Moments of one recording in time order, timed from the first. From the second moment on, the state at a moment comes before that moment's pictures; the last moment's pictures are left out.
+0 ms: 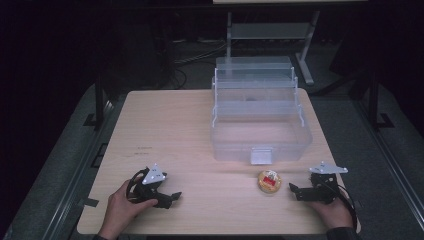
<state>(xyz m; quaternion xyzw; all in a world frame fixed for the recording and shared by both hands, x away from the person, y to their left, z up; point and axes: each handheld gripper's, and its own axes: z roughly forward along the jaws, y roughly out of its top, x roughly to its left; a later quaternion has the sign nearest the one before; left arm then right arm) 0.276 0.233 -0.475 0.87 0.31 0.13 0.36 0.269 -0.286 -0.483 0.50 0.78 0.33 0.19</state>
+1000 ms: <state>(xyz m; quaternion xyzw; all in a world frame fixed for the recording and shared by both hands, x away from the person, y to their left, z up) 0.276 0.233 -0.475 0.87 0.31 0.13 0.37 0.264 -0.288 -0.467 0.49 0.79 0.32 0.16</state>
